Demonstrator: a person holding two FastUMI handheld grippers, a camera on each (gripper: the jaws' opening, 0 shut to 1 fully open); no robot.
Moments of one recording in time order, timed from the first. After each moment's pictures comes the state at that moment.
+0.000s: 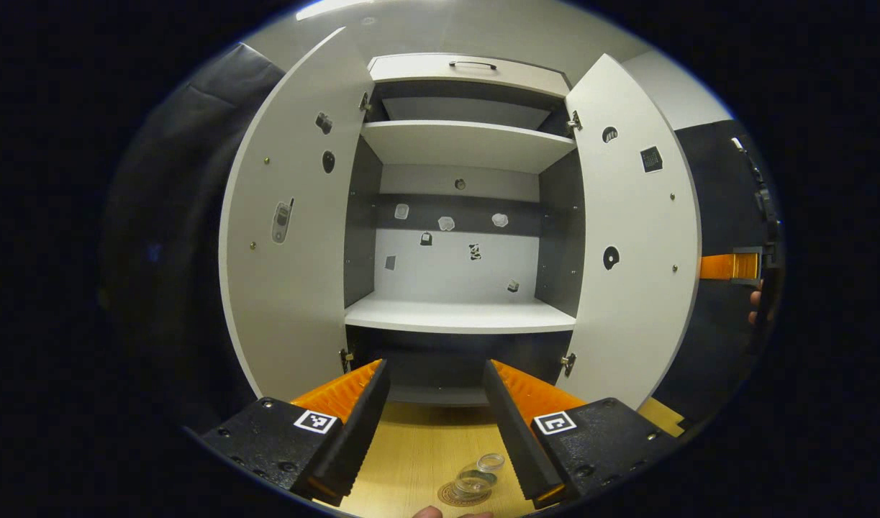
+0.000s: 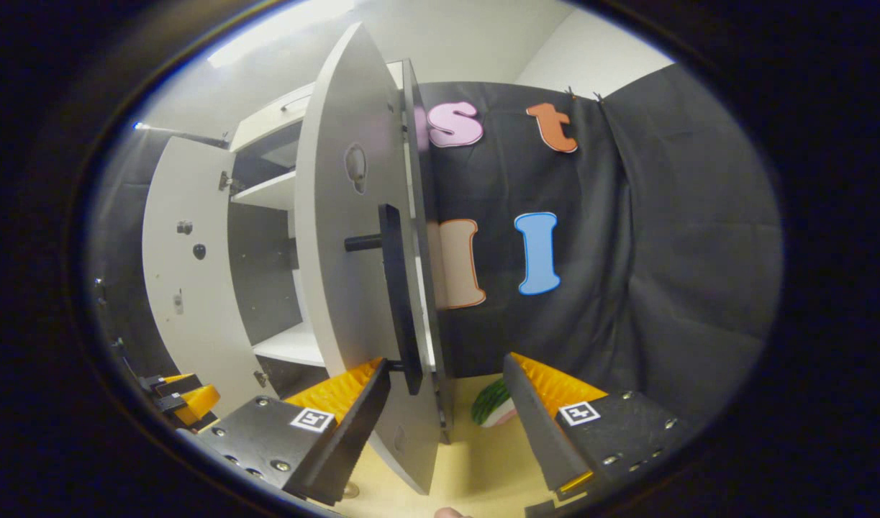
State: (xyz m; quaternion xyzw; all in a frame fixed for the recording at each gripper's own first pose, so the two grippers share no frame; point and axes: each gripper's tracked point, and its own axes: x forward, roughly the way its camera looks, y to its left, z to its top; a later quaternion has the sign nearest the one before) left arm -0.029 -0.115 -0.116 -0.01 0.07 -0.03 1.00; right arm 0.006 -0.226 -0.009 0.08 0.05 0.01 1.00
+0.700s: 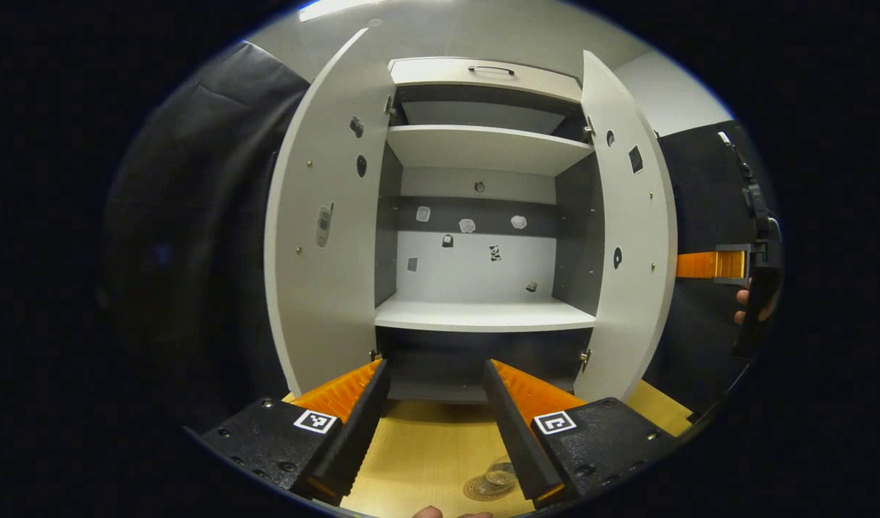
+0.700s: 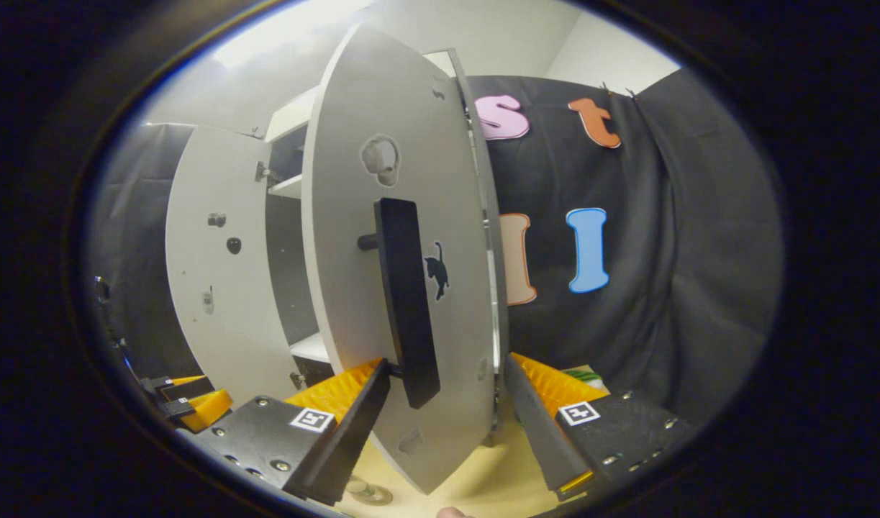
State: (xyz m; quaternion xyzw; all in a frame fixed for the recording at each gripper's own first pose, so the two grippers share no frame) left arm -0.048 -0.066 -0.106 0.00 0.06 0.00 1.00; right arm 0.028 -0.133 -0.008 0.07 0.05 0.09 0.99
